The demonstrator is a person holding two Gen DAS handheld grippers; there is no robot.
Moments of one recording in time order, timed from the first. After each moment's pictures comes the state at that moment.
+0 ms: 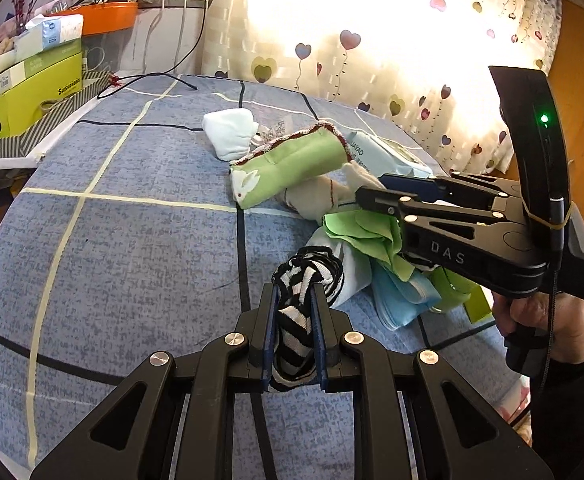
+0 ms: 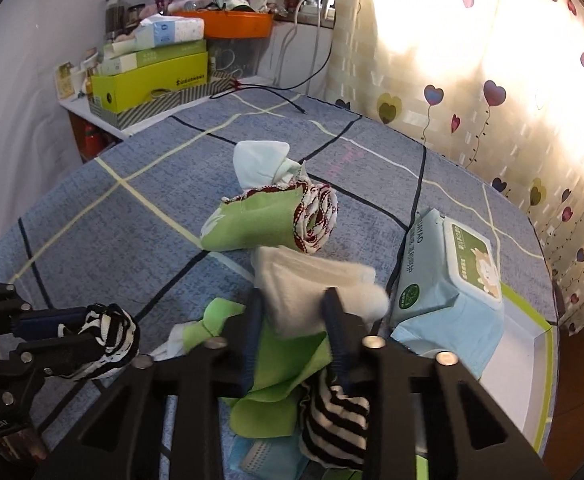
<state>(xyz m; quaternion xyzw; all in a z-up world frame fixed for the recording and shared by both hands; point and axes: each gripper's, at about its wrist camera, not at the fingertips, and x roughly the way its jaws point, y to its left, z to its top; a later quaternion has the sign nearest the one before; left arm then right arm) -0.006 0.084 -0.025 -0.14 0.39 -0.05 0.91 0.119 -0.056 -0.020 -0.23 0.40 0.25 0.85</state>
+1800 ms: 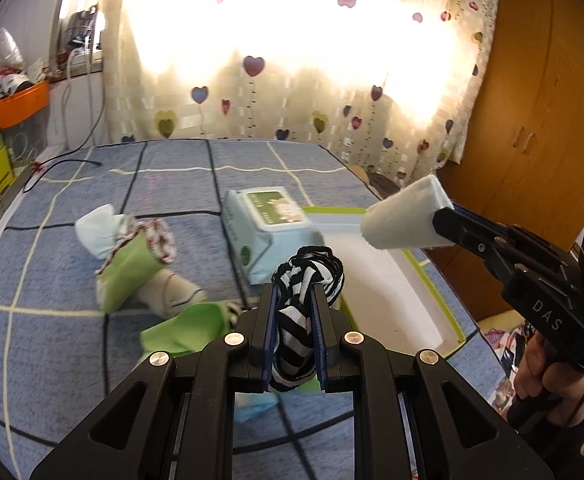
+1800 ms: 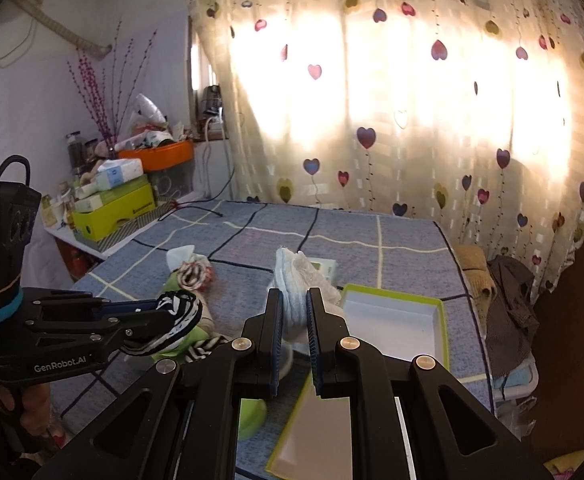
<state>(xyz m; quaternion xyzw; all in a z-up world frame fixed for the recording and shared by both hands) 0.054 -0.051 0.056 -0.08 0.35 -0.12 0.93 0.063 -0.248 0.086 -0.06 0.27 0.20 0.94</state>
